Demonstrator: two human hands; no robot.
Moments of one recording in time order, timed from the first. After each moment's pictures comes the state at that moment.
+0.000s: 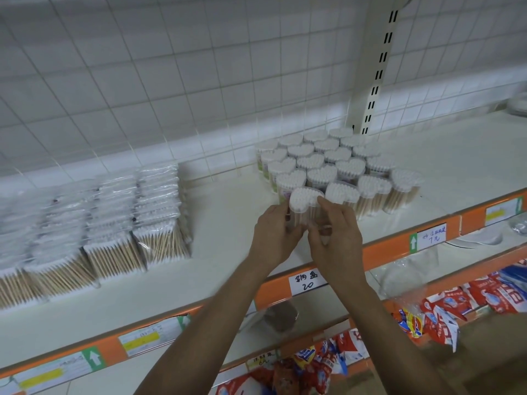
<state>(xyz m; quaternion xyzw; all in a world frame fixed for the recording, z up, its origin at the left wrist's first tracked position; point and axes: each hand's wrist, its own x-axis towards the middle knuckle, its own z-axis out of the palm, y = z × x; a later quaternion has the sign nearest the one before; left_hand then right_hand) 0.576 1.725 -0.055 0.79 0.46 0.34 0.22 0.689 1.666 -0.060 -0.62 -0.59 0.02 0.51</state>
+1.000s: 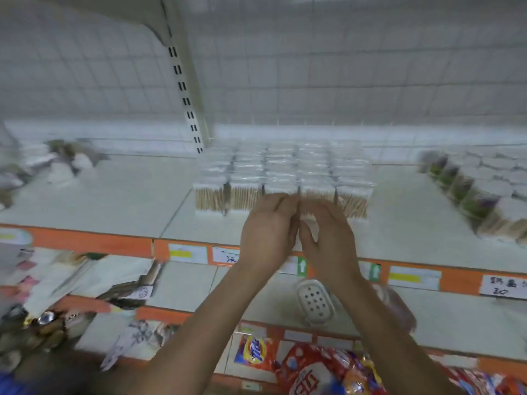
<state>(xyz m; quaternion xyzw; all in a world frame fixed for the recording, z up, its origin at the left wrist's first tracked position) 0.274 1.603 -0.011 0.73 0.57 0.36 -0.11 0.400 1.622 -0.032 -0.45 -0.77 0.10 0.45</state>
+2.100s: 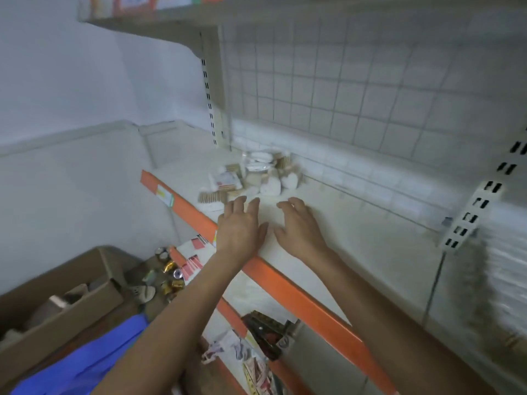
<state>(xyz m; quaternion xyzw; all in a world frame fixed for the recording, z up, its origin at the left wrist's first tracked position) -0.213 1.561 -0.023 0.40 0.90 0.12 -0.12 -0.126 1.667 -0.021 -0.24 -0.94 0.15 0.17</state>
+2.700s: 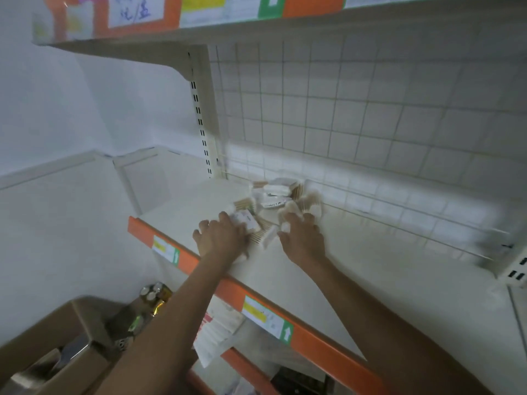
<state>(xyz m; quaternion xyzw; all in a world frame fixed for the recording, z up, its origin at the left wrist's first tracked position) -0.383 1.588 -0.016 0.30 0.94 0.15 0.00 -0.260 1.700 -0.037 -0.40 -0.88 0.18 0.19</state>
